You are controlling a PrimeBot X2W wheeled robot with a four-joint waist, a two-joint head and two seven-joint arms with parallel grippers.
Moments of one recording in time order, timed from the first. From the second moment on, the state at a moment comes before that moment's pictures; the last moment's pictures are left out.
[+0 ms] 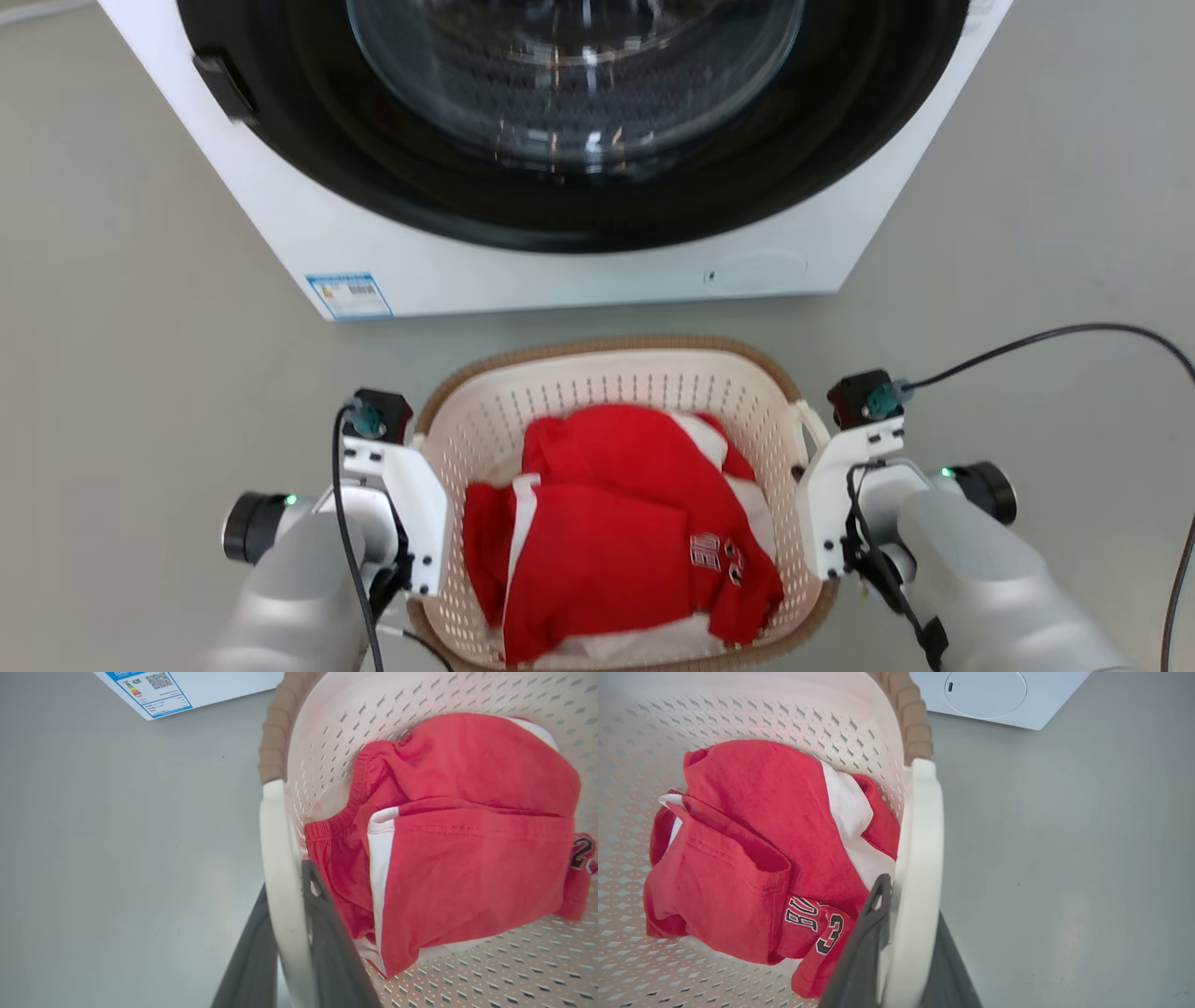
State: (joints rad) left arm -0.76 0.06 -0.50 1.31 -0.42 -0.12 0.08; right arm -0.72 -0.07 0.61 1.15 0.53 0.11 0.21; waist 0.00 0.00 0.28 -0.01
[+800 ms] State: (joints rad) left arm -0.65 0.09 -0.65 1.23 -0.56 -0.12 0.19; right arm -0.66 -0.08 0.74 1.18 0.68 0.11 0.25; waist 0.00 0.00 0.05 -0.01
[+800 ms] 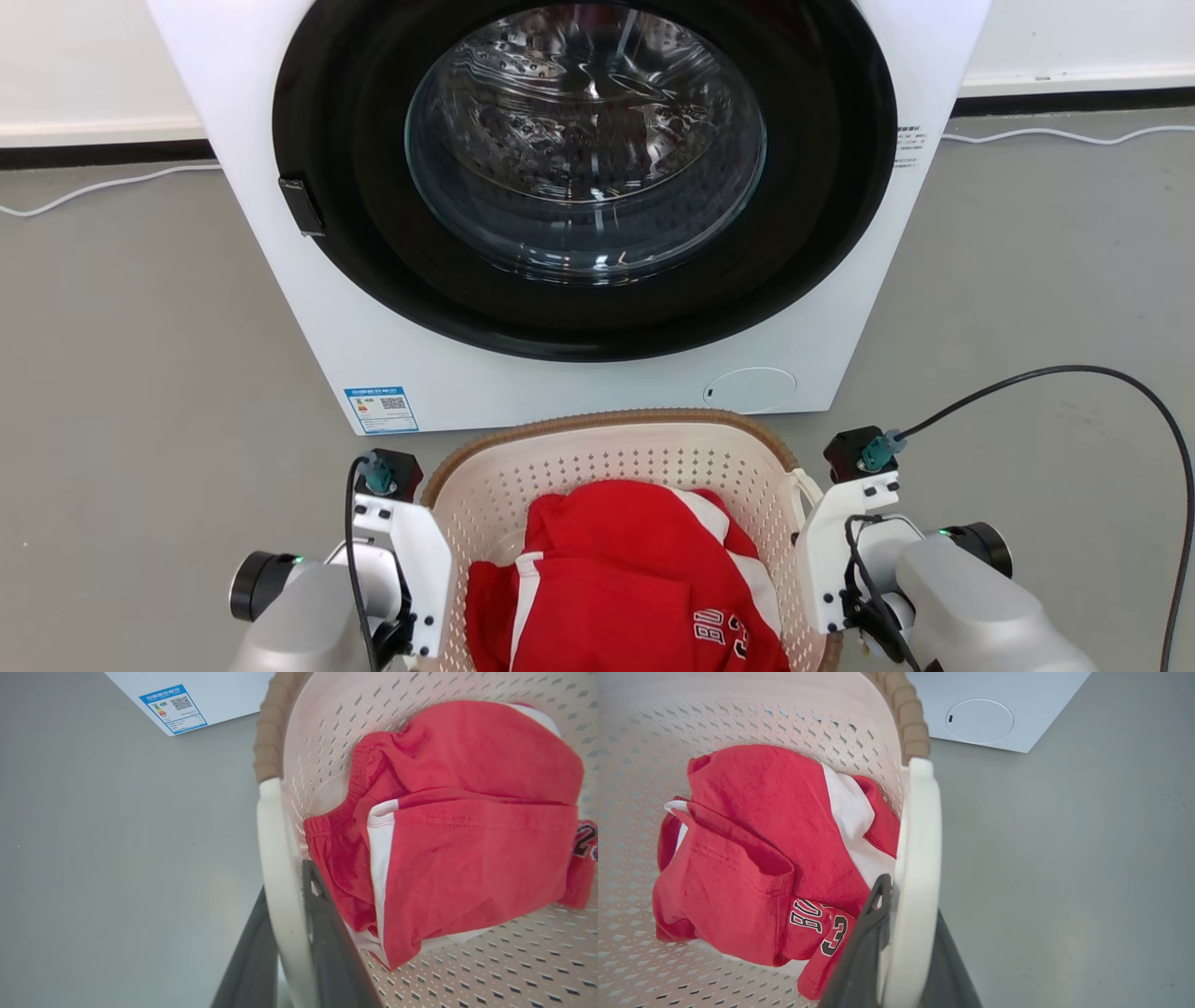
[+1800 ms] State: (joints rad) left arm -0.65 0.12 -0.77 1.21 -0.67 -0.12 0.21; right arm -0.66 -0.07 0.81 1.21 0.78 0.11 0.24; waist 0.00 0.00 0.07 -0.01
